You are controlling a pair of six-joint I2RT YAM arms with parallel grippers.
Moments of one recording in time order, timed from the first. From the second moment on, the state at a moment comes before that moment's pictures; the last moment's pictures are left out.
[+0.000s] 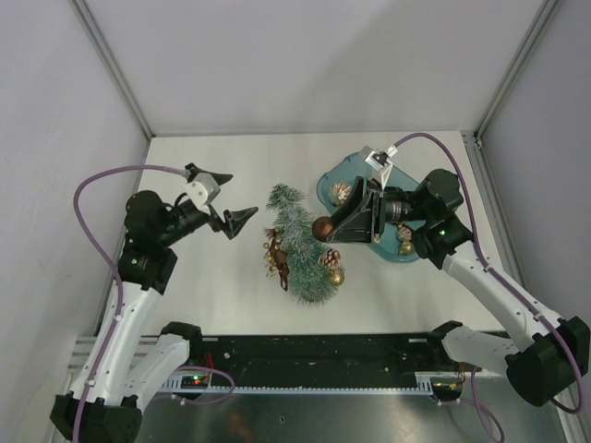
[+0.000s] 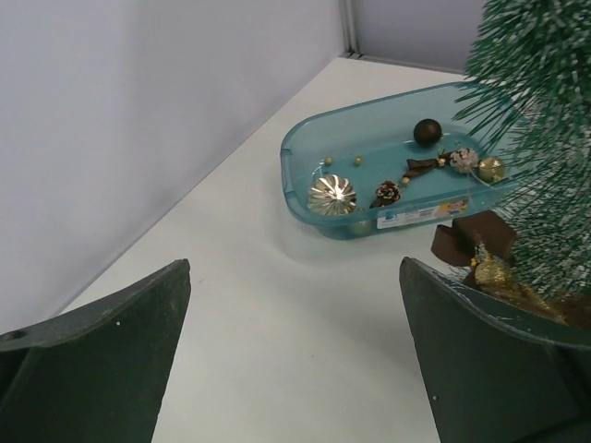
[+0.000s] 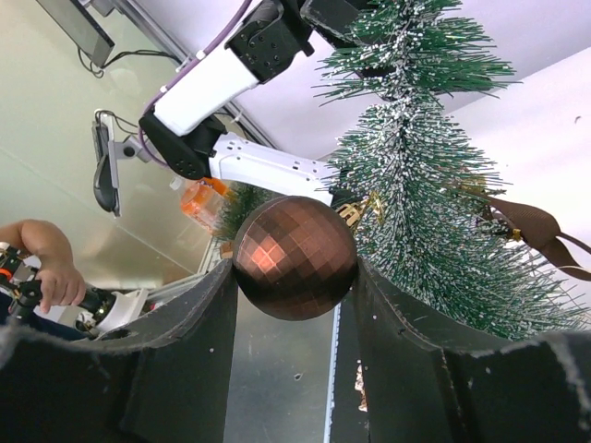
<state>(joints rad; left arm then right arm) -0.18 0.78 0.85 -0.07 0.70 0.23 0.50 1.11 0.96 0.42 -1.18 0.85</state>
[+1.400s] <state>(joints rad) -0.26 0.85 0.86 0.17 0.85 0.05 0.49 1.05 0.96 0.36 -1.21 0.83</state>
